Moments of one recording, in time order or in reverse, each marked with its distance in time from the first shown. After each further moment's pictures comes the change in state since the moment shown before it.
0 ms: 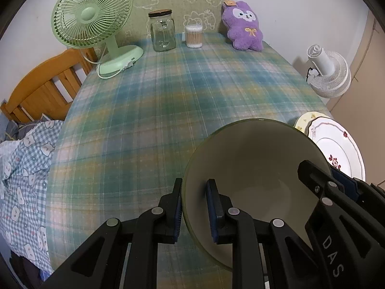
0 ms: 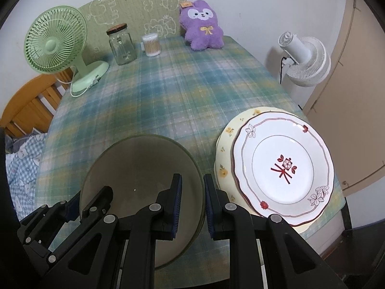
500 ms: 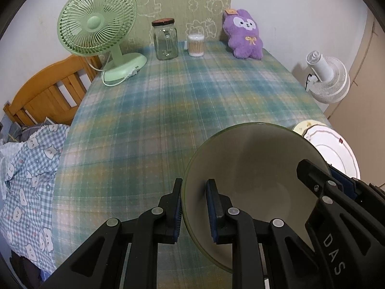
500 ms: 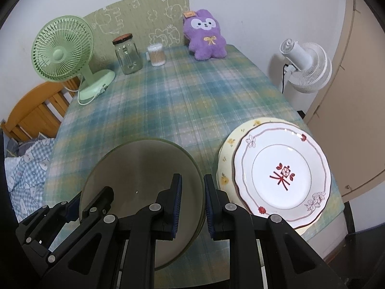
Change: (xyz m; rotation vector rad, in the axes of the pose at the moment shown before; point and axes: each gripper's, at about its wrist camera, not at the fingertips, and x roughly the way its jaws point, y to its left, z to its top) left arm -0.015 -0.002 0.004 -0.009 -0.028 0.010; right arm -0.014 -0.001 0.004 0.005 -0.036 0.030
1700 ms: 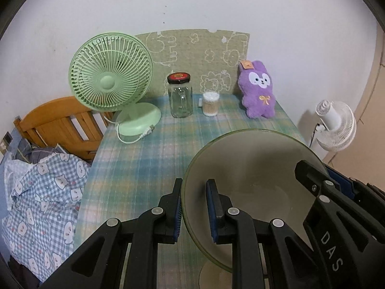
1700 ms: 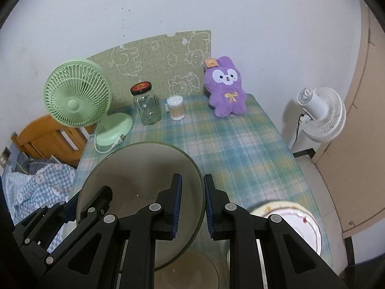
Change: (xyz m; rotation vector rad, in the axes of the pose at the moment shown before) left arm -0.041 0.017 0.099 -0.063 -0.180 0.041; right arm -0.038 0.024 0.106 -0.065 -0.163 0.063
